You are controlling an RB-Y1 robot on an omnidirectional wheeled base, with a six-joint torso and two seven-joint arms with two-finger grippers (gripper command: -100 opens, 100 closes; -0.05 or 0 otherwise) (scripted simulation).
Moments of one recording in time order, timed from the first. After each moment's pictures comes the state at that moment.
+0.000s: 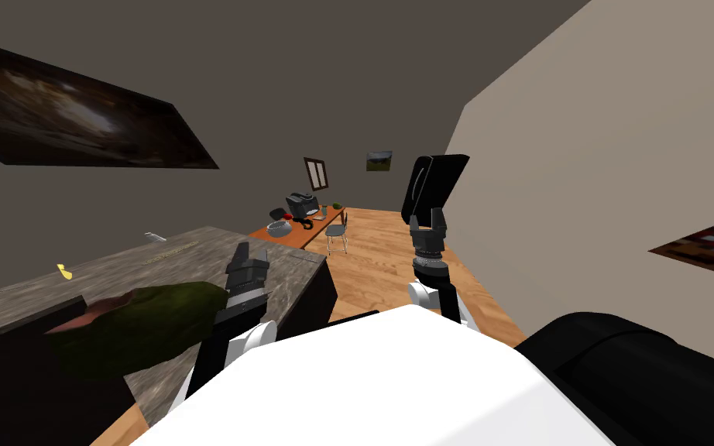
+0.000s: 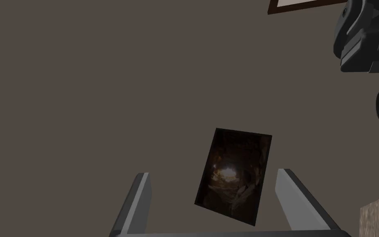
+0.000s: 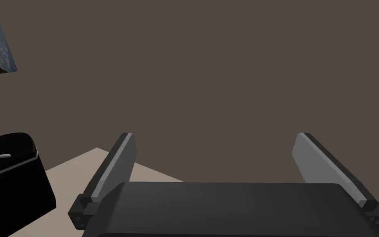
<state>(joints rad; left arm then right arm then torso) 0.52 0.01 0.07 -2.24 0.12 -0.35 -0.15 0.49 -0.03 -0.06 -2.34 -0.02 -0.63 0.08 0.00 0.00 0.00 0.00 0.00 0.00</state>
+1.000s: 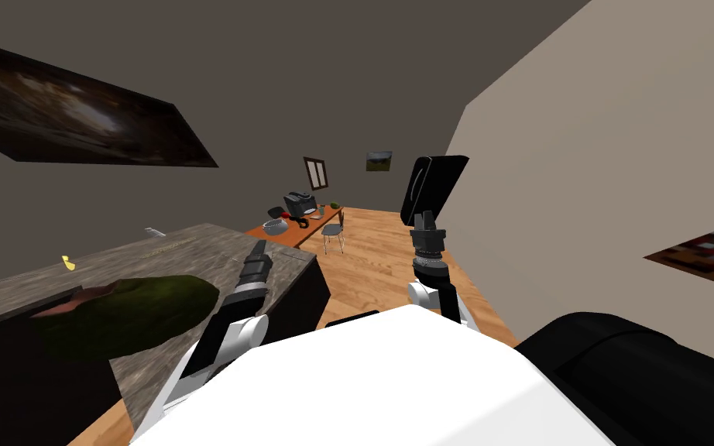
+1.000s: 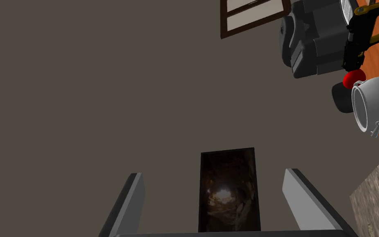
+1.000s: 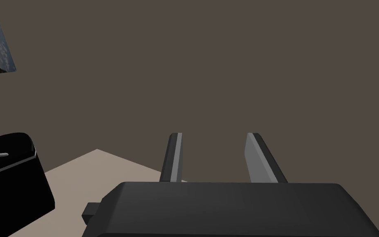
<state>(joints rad) 0.42 0.17 0.12 -2.15 0.15 -0.14 -0.25 0.49 -0.03 -0.06 -2.34 -0.02 -0.63 0.08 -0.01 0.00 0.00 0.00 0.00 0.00</state>
